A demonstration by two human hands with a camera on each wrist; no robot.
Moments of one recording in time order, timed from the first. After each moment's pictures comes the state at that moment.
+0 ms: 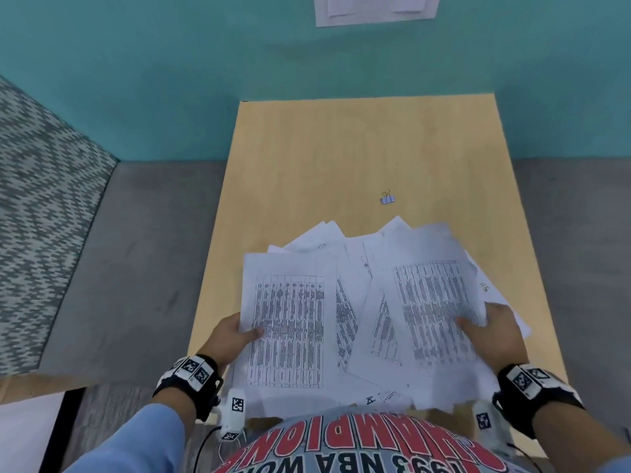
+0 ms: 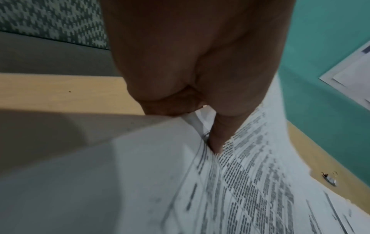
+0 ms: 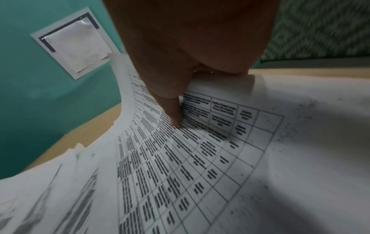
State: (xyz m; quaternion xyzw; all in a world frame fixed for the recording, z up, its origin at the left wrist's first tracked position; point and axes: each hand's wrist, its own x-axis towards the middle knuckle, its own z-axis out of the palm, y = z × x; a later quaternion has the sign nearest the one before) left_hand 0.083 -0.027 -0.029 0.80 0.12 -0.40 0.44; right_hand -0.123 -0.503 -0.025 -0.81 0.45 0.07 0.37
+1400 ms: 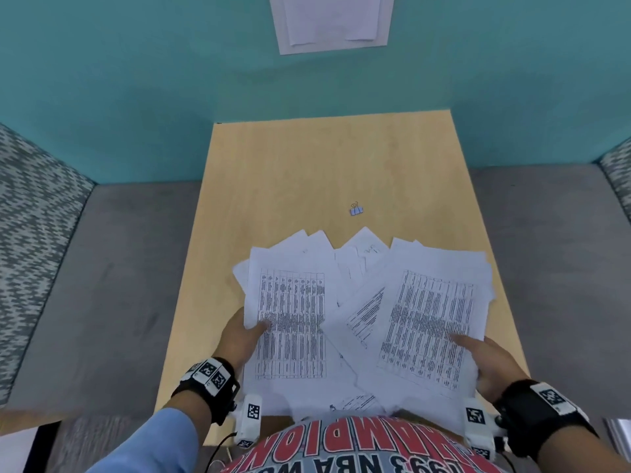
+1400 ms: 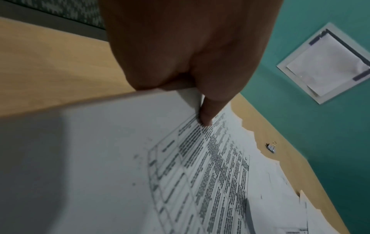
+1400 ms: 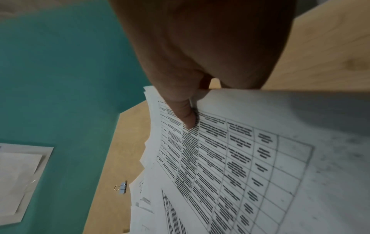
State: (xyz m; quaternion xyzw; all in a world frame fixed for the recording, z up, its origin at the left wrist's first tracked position) left_hand 0.066 -0.115 -0.013 0.81 0.09 -0.32 0.48; right_hand -0.169 -0.515 -0.004 -0.41 0.63 0.05 0.66
